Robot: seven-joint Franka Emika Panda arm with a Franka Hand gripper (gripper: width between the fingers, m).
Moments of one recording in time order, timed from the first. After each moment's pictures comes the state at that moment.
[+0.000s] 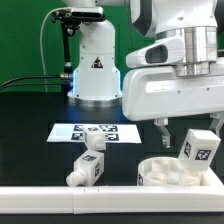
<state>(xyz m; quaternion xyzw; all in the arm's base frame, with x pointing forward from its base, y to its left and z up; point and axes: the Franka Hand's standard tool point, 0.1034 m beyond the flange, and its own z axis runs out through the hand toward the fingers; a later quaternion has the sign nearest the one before) 0.586 0.116 0.078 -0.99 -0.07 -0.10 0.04</state>
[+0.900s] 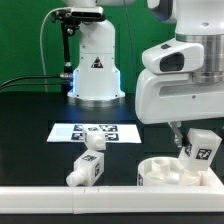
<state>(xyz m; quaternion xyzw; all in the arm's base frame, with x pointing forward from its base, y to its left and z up) 0.590 0.134 0.079 -1.00 -0.01 0.02 0.04</state>
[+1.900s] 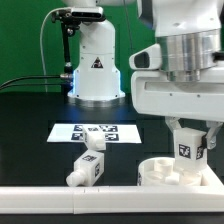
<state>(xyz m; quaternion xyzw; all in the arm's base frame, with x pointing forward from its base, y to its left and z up) 0.587 0.125 0.077 -0.89 0.45 0.01 0.09</state>
